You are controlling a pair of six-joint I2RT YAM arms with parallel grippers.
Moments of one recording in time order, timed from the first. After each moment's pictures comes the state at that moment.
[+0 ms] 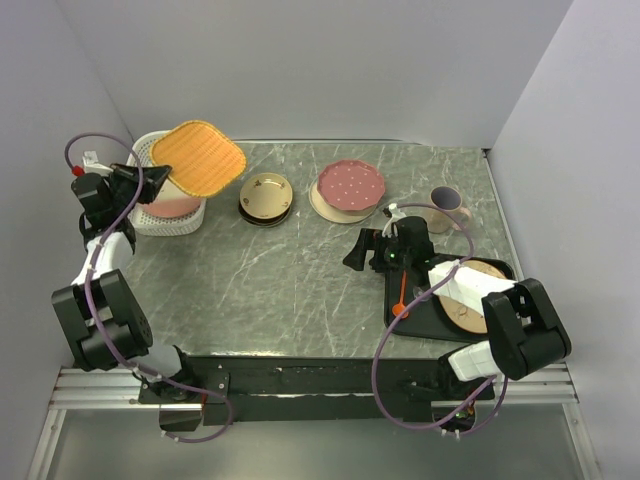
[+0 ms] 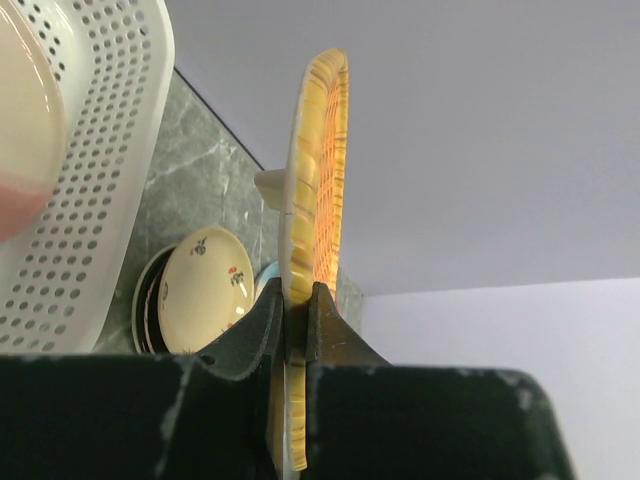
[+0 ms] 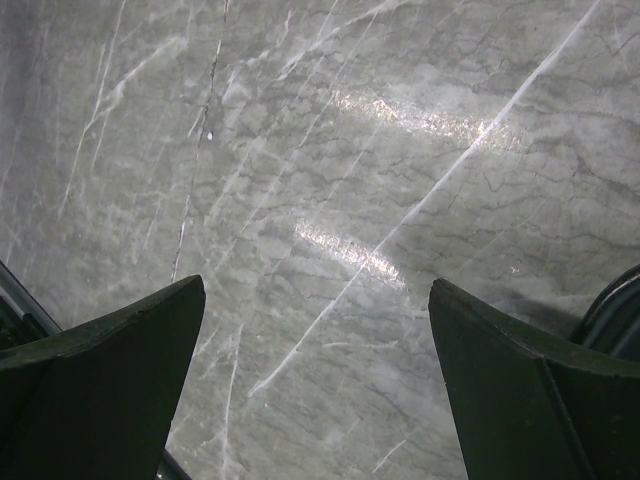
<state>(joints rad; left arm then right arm) 0.41 1.47 0.93 0.42 0.63 -1.12 0.37 1.40 0.60 0.15 -0.36 0.48</state>
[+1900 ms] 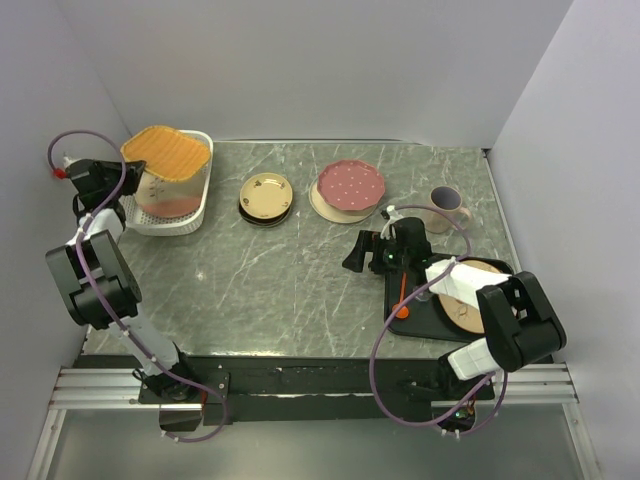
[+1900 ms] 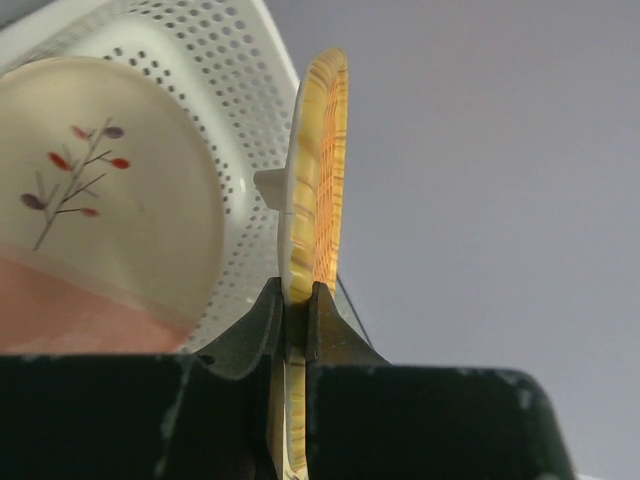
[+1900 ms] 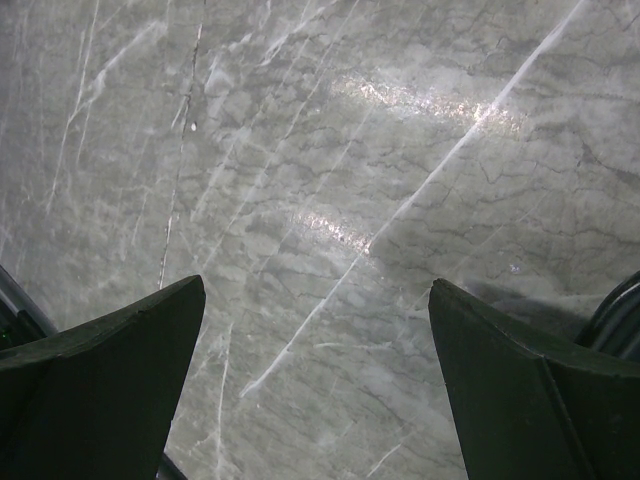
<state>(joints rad) 0.46 1.77 1.18 0.34 0.36 -1.11 0.37 1.44 0.60 0.16 -0.37 0.49</state>
